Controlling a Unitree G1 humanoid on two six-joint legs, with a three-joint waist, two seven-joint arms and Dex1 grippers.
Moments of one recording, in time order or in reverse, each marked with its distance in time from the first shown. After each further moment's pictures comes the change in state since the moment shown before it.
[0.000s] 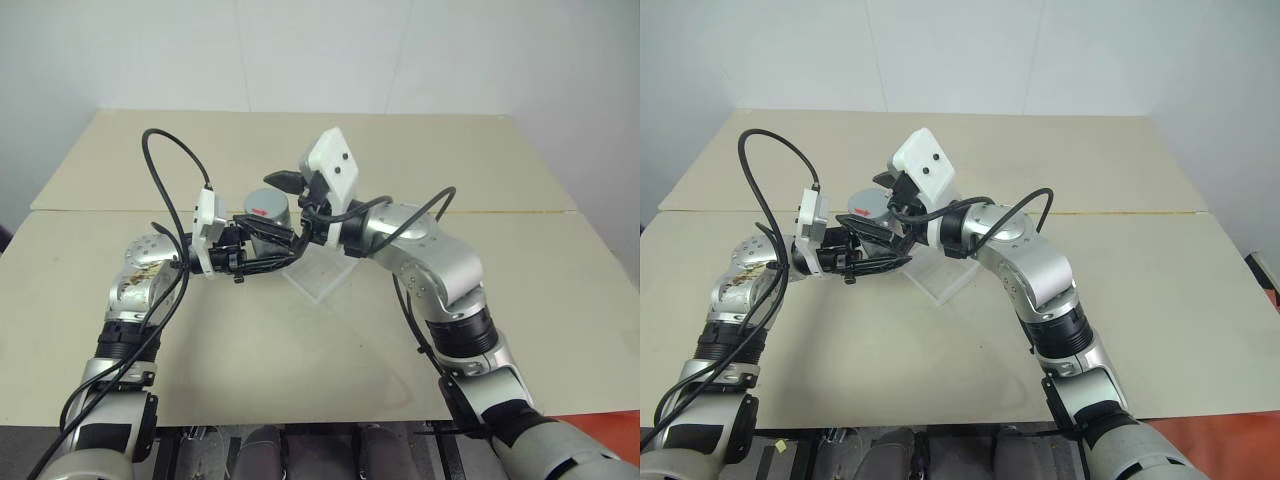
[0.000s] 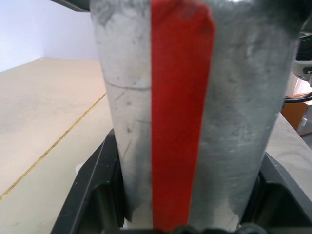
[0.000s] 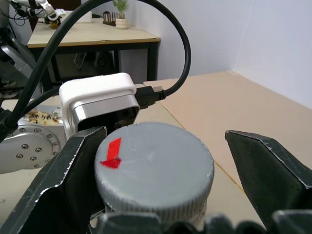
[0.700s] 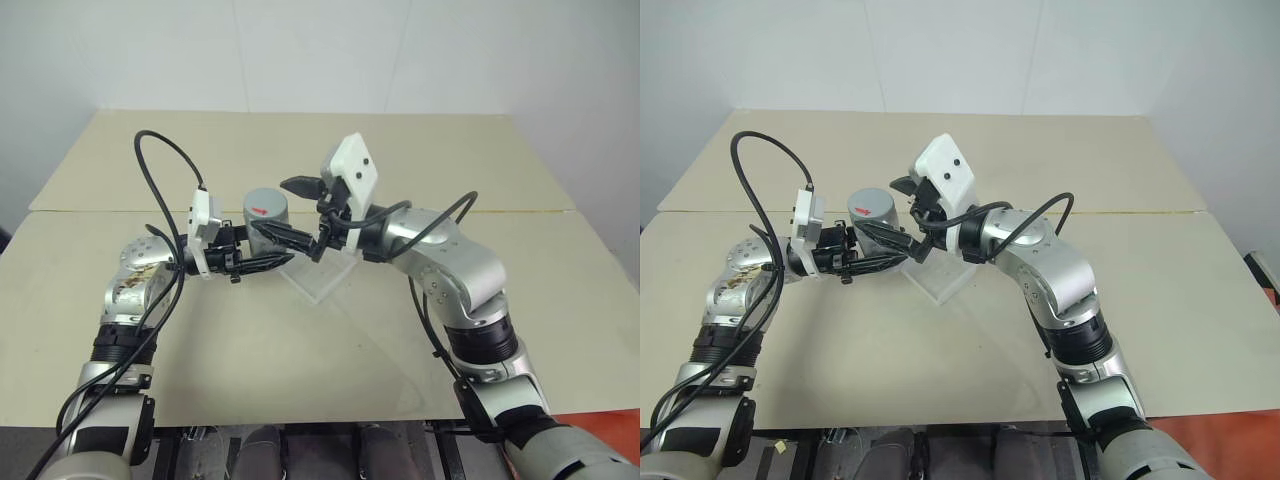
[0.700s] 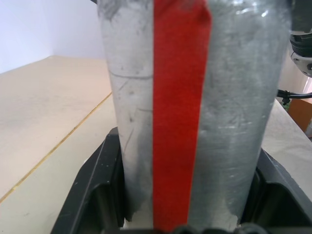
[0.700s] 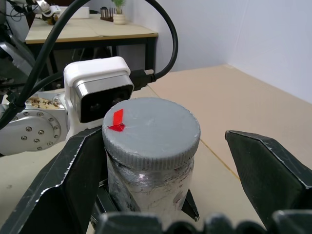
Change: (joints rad) left arm 0.019 0.008 0.019 -0.013 -0.001 0.001 0.019; right arm 0.045 -0.071 -0.028 -0.075 0.065 0.039 0.013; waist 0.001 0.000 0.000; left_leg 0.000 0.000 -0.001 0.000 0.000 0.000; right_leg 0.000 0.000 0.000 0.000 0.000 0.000
